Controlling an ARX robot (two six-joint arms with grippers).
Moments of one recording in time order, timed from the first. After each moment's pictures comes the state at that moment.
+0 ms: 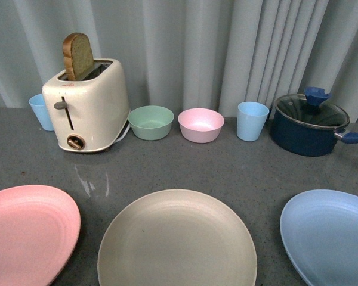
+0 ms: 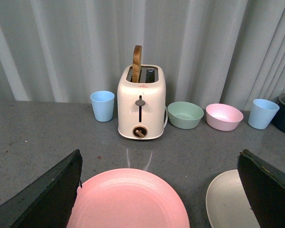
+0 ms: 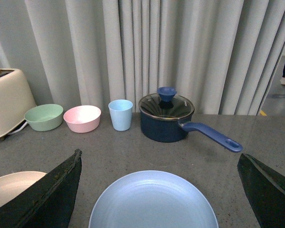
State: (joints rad) left arm 0.00 0.00 0.03 0.00 0.00 0.00; right arm 0.00 0.00 0.01 0.00 0.00 0.00
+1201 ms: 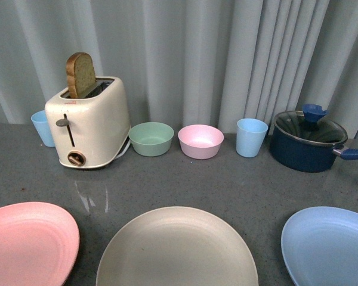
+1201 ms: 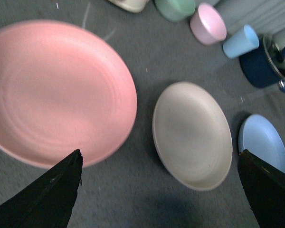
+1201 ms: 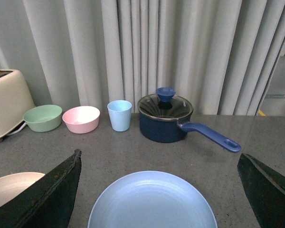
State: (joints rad) left arm 0.29 0.58 0.30 -0.31 0.45 -0.30; right arm 0.00 0.00 0.01 0.00 0.00 0.00
